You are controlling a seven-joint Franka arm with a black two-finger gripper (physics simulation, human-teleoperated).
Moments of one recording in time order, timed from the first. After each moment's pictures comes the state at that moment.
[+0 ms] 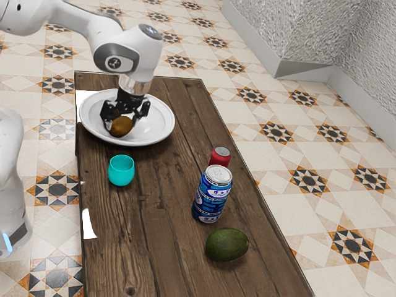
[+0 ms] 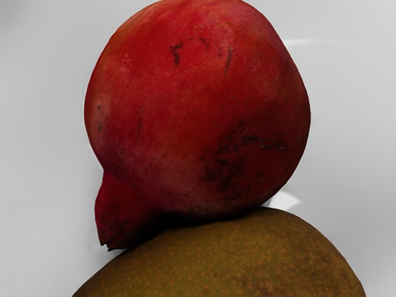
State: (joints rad) arm -0.10 -0.58 0.39 -2.55 0.34 1.87 -1.81
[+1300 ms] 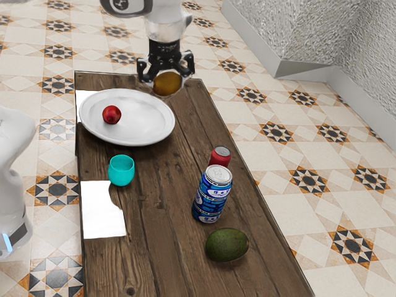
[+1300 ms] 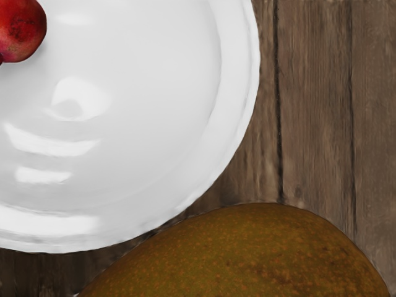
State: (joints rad) arm -0.47 -0.65 0.37 -2.13 0.33 1.71 -1.76
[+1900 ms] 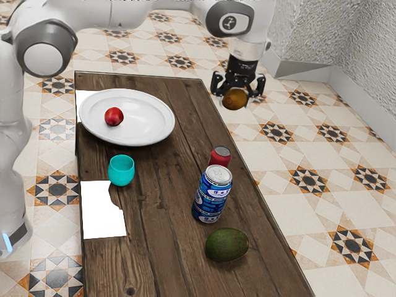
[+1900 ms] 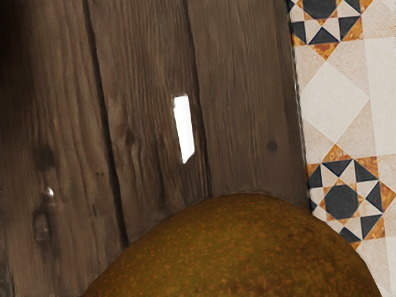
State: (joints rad) arm -0.34 0.11 0.41 -1.47 -0.06 1.64 -1.40
